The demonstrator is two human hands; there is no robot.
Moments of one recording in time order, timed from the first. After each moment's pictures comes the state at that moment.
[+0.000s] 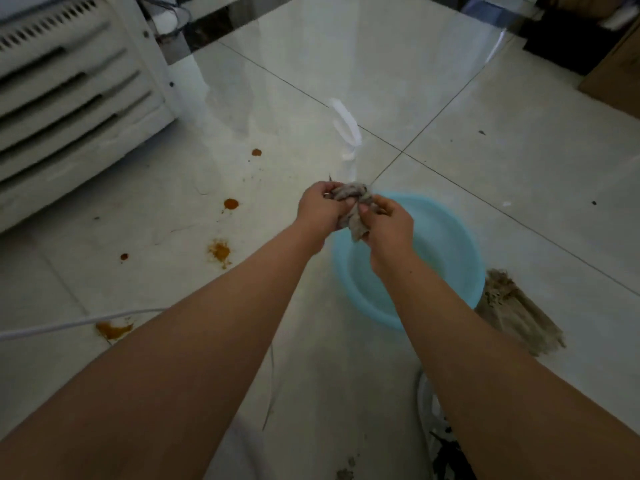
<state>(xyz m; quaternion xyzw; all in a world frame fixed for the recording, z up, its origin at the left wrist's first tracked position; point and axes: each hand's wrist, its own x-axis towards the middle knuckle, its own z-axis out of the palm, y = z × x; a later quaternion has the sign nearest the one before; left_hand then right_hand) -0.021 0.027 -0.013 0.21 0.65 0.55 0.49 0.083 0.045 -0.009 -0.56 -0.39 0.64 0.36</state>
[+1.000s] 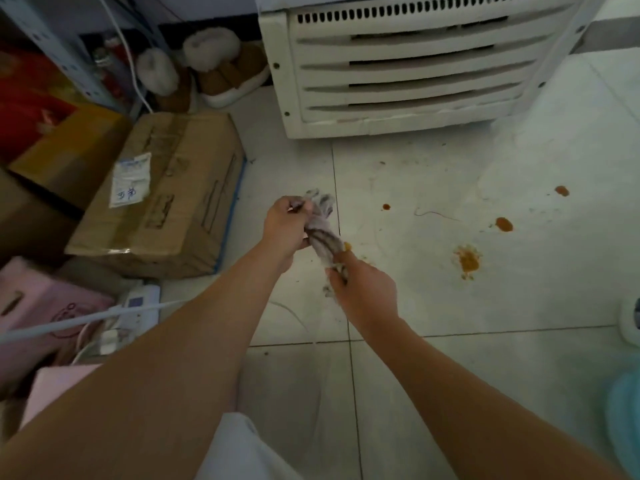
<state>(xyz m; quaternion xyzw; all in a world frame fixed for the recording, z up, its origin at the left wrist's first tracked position) -0.267 -0.373 -0.018 -0.16 0.74 0.63 0.17 -0.153 -0.270 -0.068 -0.10 -0.97 0.24 0.02</state>
